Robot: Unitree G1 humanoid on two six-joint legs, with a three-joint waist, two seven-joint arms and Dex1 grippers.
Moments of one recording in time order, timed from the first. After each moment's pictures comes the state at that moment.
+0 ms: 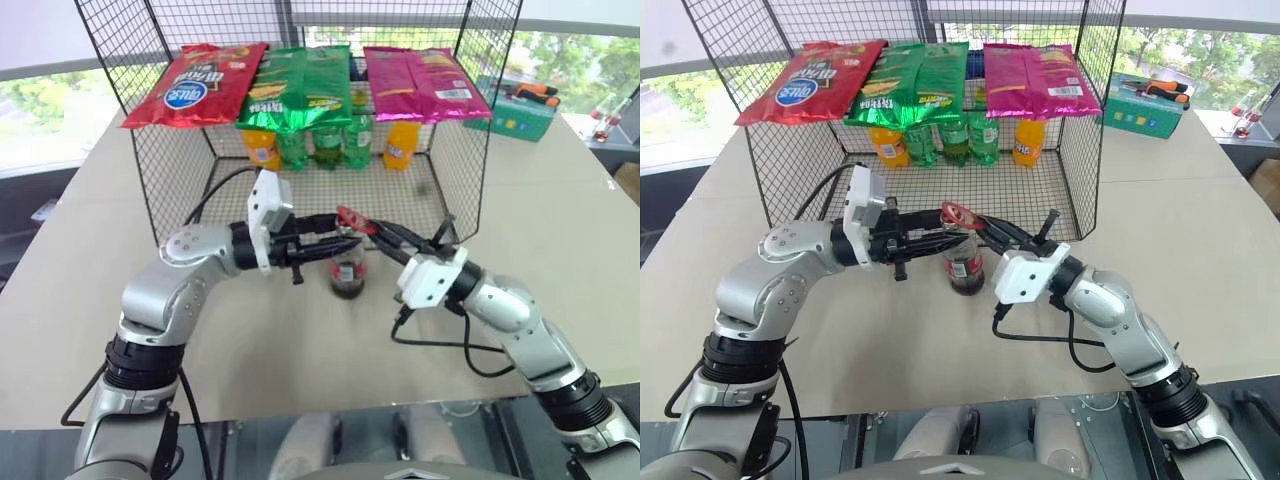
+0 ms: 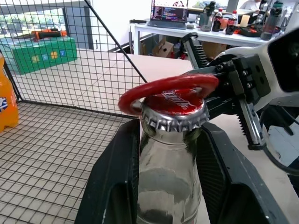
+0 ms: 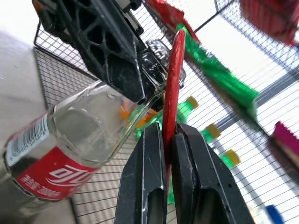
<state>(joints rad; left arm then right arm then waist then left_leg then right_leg) -0.45 0.60 -0.01 -0.28 -0.60 0.55 -1.02 -0.28 -0.47 0.35 -0.25 -0.28 -0.35 0.38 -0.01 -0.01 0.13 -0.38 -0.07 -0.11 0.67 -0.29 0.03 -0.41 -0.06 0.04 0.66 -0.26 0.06</state>
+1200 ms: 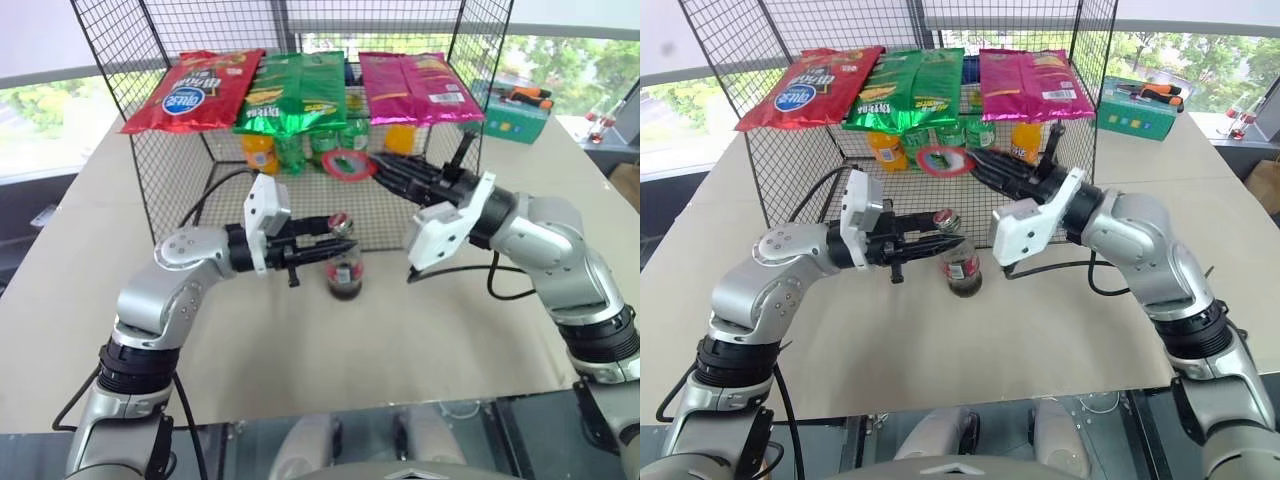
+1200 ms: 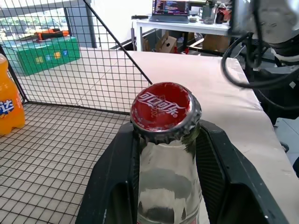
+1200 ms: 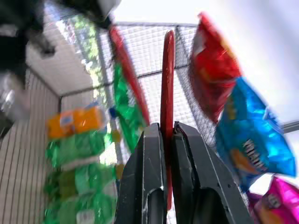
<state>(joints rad) -0.42 0.62 -0.01 -0.29 -0.58 0.51 -1.03 -0.59 -0.53 0.20 -0.40 -0.28 -0.22 0.57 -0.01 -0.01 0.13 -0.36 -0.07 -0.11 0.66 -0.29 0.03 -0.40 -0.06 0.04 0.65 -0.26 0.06</state>
